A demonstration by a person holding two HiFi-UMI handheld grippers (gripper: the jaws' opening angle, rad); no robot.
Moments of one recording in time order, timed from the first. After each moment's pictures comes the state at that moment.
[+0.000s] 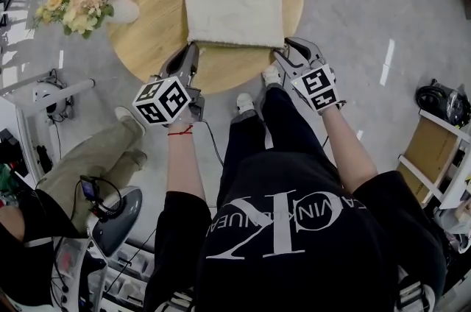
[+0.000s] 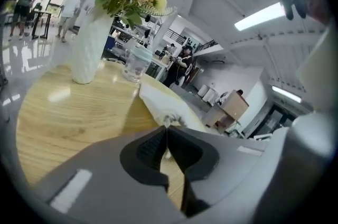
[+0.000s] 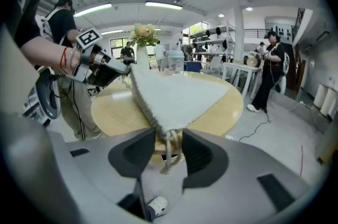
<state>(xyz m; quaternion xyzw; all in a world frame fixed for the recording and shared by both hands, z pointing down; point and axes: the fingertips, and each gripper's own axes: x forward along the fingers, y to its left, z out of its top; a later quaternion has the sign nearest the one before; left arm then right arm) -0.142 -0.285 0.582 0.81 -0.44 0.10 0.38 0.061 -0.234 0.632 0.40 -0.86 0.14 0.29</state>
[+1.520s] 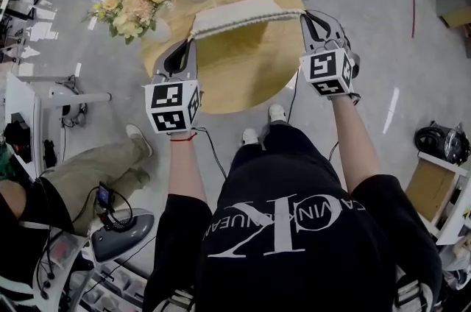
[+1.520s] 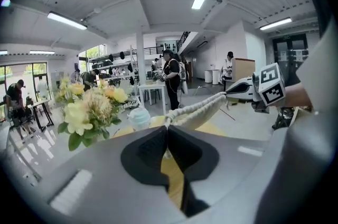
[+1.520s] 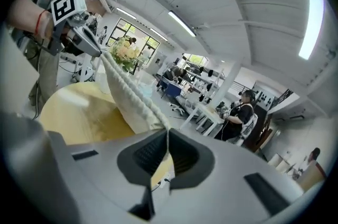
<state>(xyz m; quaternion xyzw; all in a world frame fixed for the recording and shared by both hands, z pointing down) -0.160 -0.332 0.432 0.83 -0.52 0.21 0.09 0.088 -0.369 0.440 0.49 -0.79 -0.14 0.35</state>
